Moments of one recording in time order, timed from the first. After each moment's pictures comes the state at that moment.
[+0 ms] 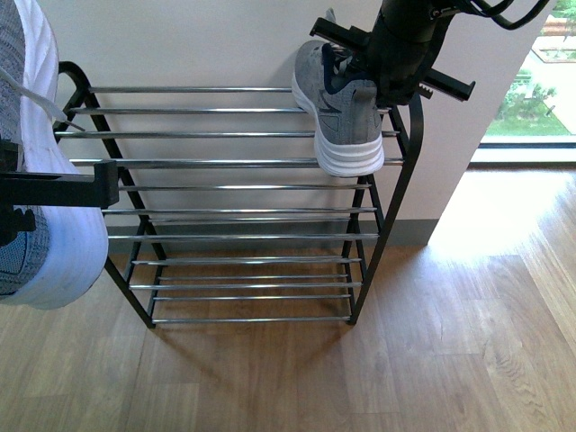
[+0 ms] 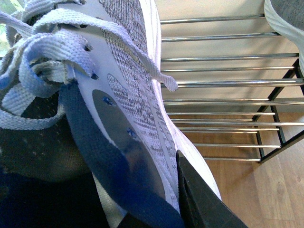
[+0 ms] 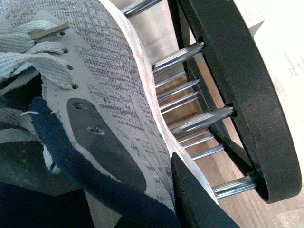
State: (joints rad) left arm -0.54 1.29 0.43 0.30 -0.54 -0.23; right arm 0.21 2.38 1.86 -0.37 0.24 0.71
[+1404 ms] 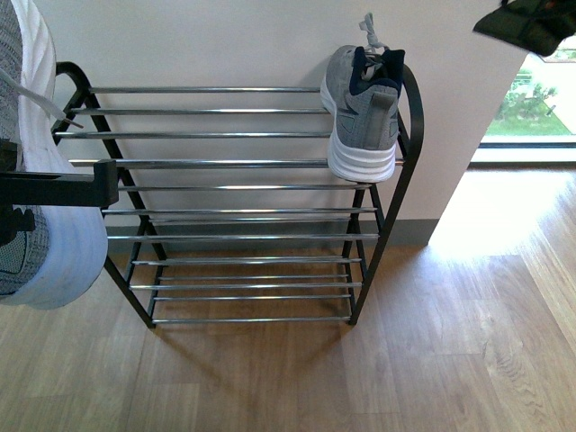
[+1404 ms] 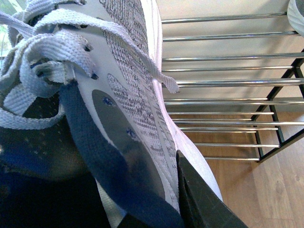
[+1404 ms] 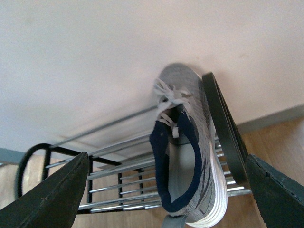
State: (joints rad) left arm -0.54 1.29 0.43 0.30 -0.54 -0.23; right arm 0.13 1.72 1.14 0.18 0.05 0.59
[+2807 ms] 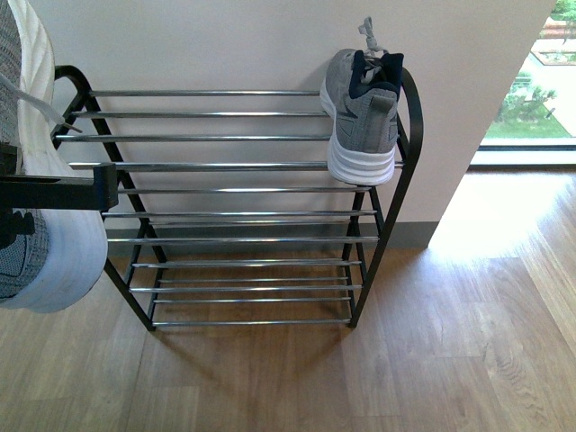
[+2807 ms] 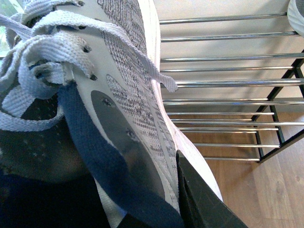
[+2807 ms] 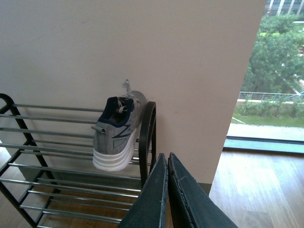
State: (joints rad) left arm -0.54 1.29 0.43 0.30 -0.54 -0.23; right arm 0.00 0.68 0.09 0.58 0.00 0.00
